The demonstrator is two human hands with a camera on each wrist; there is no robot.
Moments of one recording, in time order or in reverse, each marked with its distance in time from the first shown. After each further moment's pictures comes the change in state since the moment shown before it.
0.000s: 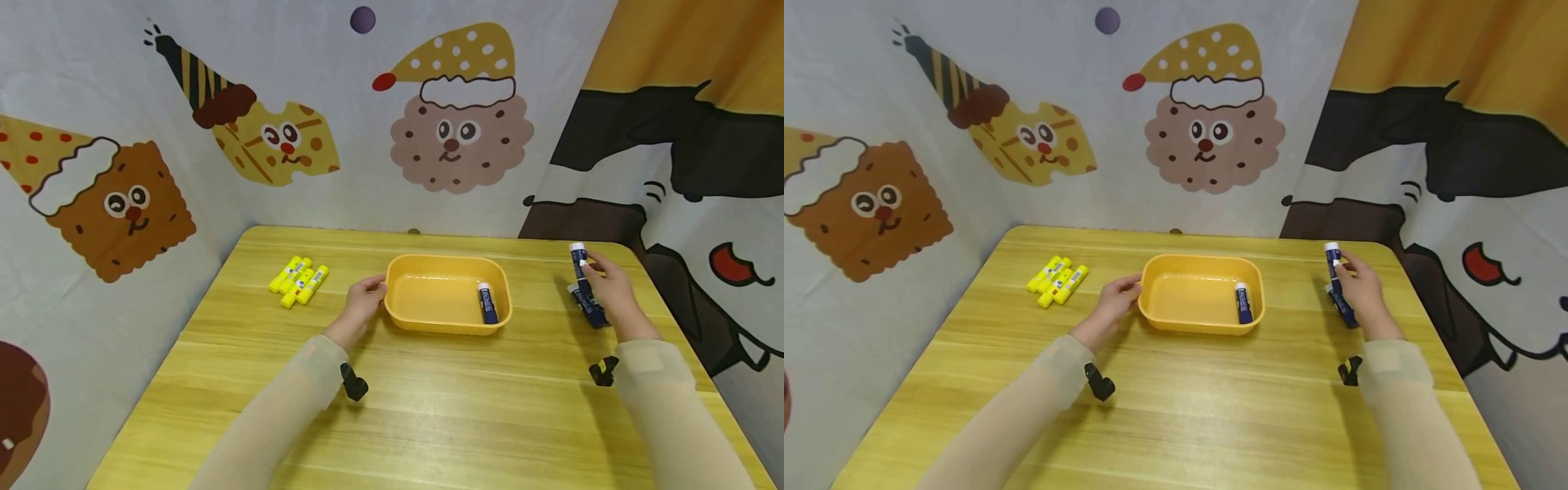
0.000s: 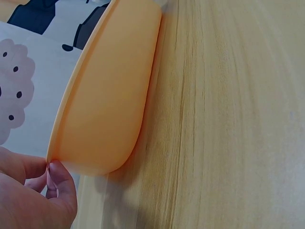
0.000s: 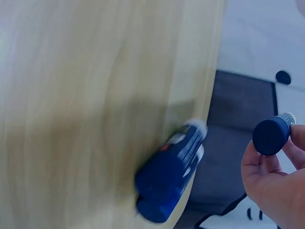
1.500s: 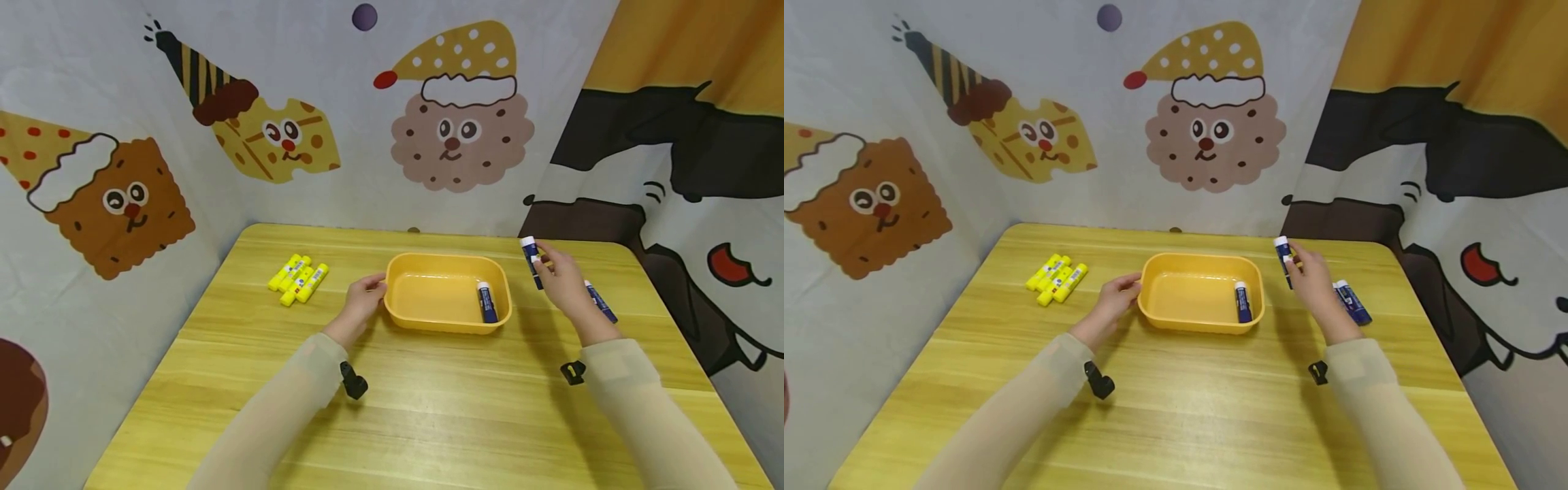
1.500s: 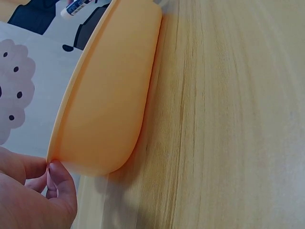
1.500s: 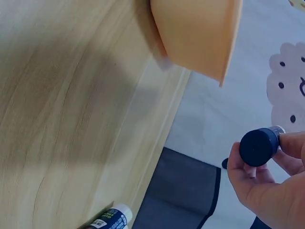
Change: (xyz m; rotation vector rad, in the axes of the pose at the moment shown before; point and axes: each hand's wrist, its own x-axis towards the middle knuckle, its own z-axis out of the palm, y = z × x) left_hand 0.001 0.000 -0.001 0.012 -0.001 -0.017; right_hand -0.025 -0.062 0.049 -0.215 -0.024 -0.378
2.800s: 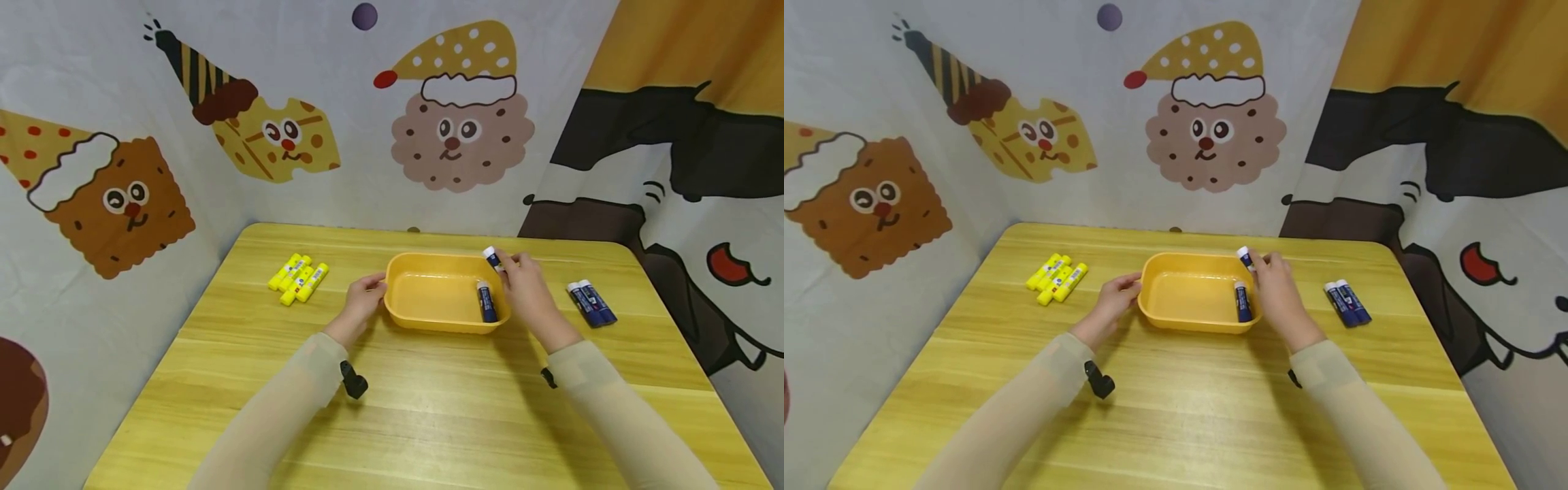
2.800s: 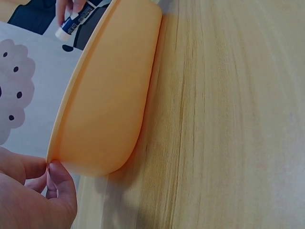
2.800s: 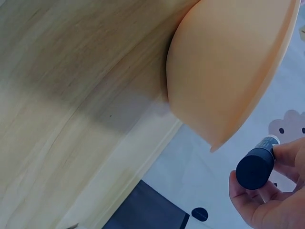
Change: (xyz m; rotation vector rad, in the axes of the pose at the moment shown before) left_hand -0.001 0.000 0.000 -0.016 0.008 -0.007; right_hand -0.006 -0.040 0.050 -0.309 0.080 -0.194
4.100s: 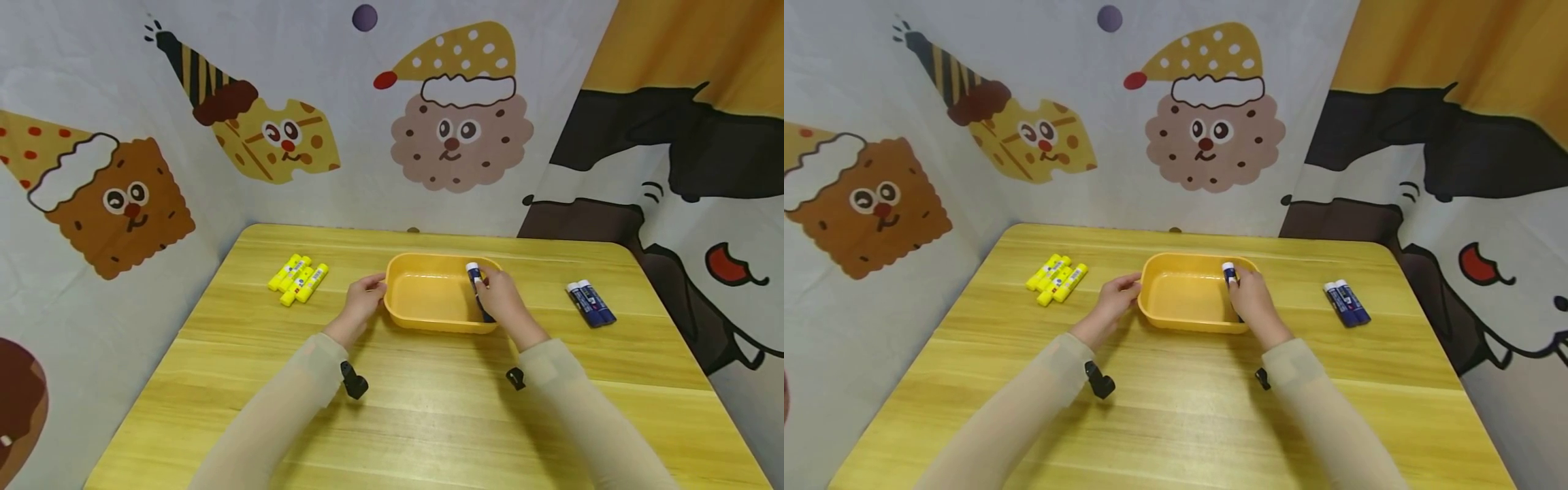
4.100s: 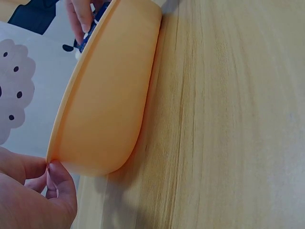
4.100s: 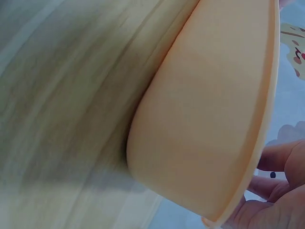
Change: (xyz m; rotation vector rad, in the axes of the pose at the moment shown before) left_hand 0.002 -0.001 0.000 -0.004 -0.006 0.006; right_hand 0.007 -0.026 0.027 0.242 -0.257 0.292
